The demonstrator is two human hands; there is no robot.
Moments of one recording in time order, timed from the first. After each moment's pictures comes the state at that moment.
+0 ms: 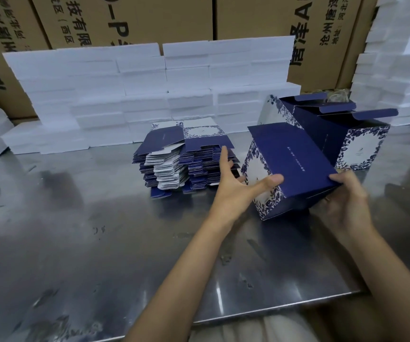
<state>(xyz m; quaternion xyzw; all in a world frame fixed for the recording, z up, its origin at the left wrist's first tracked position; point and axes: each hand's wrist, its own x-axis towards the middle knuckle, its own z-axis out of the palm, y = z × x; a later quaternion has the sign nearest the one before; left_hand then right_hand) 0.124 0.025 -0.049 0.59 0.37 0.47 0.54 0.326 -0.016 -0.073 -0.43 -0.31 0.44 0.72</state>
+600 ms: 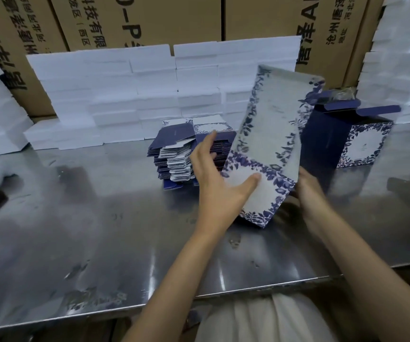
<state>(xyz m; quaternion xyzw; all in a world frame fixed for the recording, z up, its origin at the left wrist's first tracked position) 0.081 -0.021 -0.038 0.65 0.39 0.60 0.26 0.269 -0.002 -0.072 -0.56 -0.44 0.38 0.59</state>
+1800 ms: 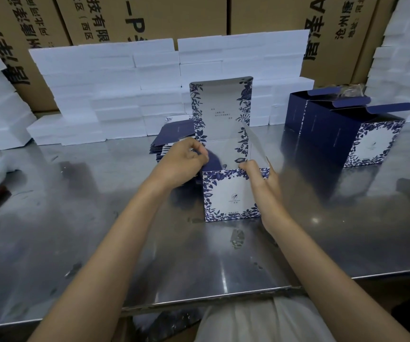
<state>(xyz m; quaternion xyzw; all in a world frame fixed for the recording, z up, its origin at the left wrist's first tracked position) 0.007 0.038 0.009 0.70 0.51 0.37 0.34 0.180 0.009 -0.068 -0.50 -0.41 0.39 0.66</state>
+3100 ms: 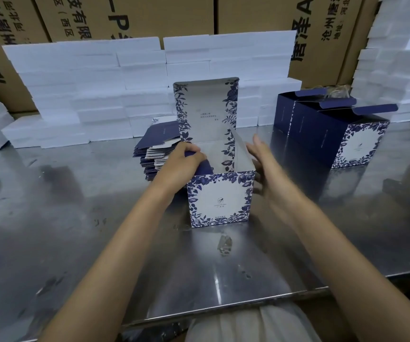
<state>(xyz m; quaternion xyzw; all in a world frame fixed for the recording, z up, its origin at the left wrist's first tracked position) 0.035 0.064 -0.011 0.63 0.53 0.41 0.39 0.221 0.008 -0.030 -0.51 -0.46 0.49 0.54</state>
